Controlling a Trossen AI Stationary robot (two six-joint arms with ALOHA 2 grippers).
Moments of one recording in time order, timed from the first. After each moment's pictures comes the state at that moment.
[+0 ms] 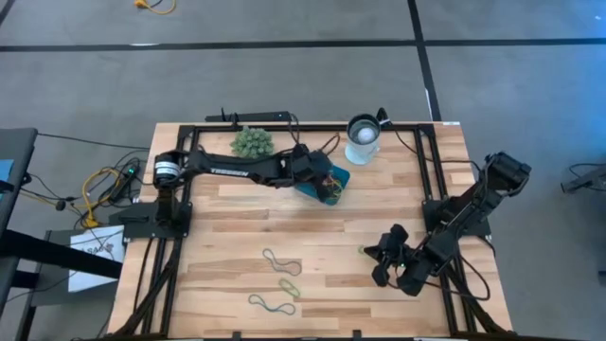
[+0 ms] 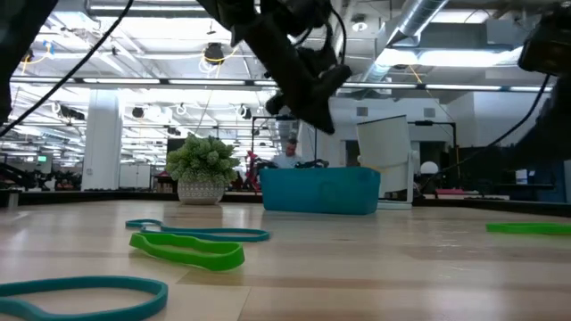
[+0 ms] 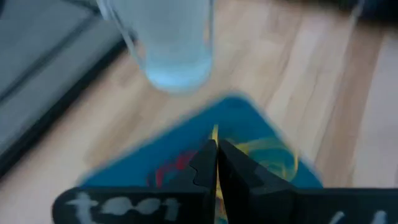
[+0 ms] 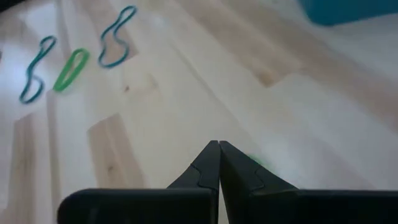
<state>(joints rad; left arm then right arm) 0.13 1.93 1.48 -0.27 -0.34 -0.22 0.87 1.47 0.55 -0.18 0.81 1.23</state>
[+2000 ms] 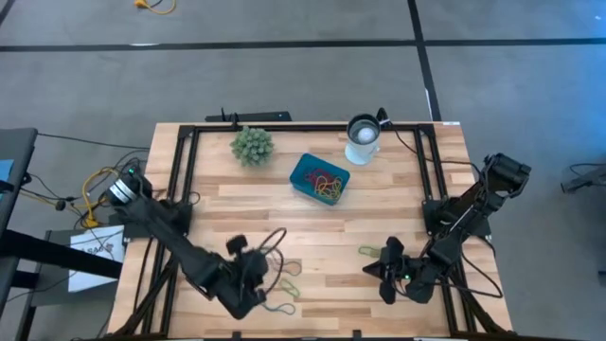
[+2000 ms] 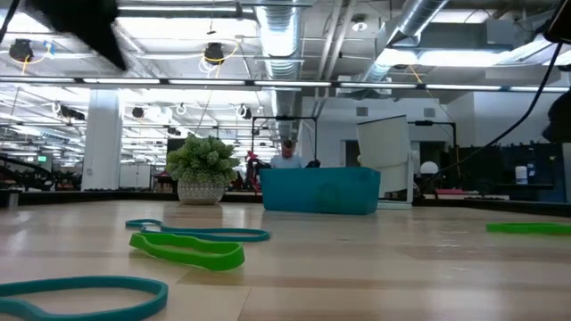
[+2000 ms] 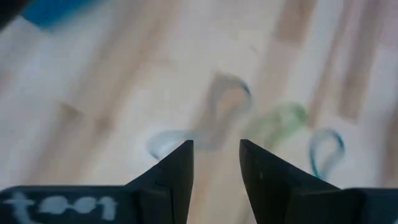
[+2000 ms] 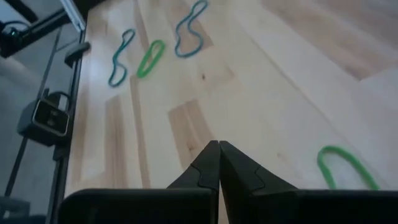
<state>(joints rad) -0.72 1.70 1.30 -0.85 -0.57 -1.05 0.93 1.48 0.55 0.06 0.75 1.10</state>
